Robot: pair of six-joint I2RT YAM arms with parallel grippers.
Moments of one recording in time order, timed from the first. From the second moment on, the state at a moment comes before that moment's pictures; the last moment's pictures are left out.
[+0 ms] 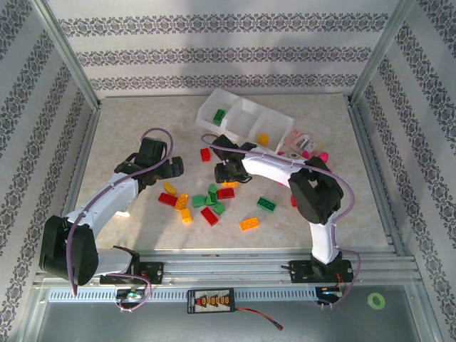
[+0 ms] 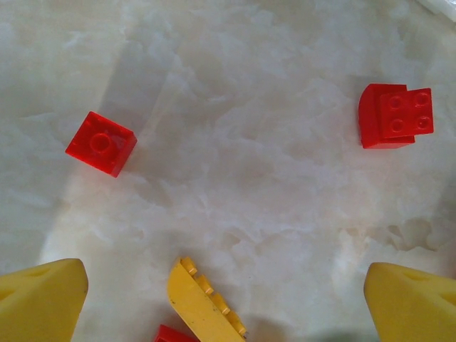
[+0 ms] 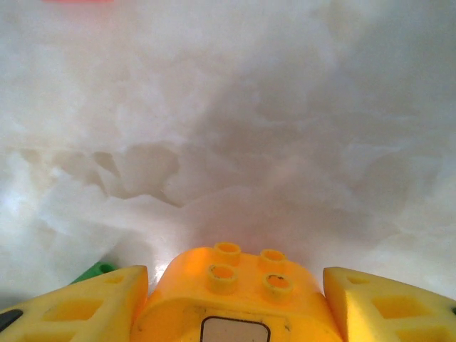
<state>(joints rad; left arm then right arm) -0.27 1.30 0.88 -0.50 -0.12 -0.45 0.73 1.96 1.44 -0.69 0.07 0.58</state>
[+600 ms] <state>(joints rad) -0.51 1.28 0.82 -0.21 0.00 -0.34 0.44 1.85 1.46 -0.48 0.21 0.45</state>
